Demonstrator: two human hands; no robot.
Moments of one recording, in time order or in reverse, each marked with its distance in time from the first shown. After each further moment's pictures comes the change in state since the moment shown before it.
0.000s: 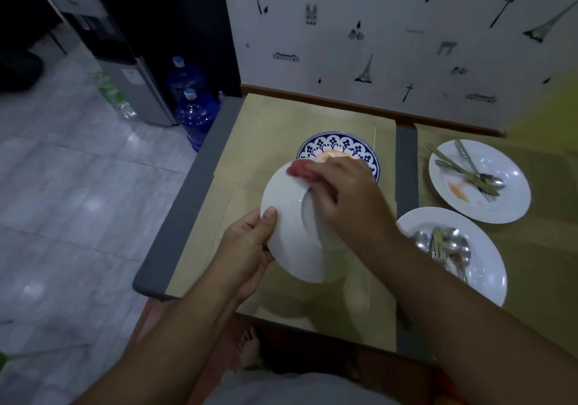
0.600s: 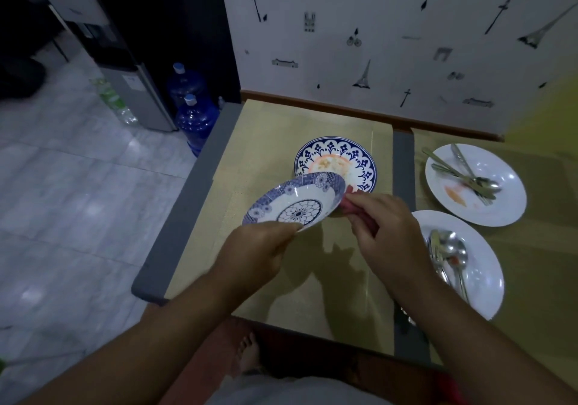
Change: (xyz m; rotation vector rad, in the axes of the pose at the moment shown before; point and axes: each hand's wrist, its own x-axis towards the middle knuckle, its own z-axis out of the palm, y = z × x) left_hand 0.008 0.002 -0.011 1.461 -0.165 1.037; right_hand -0.056 0.034 -0.025 -0.008 0.052 0.126
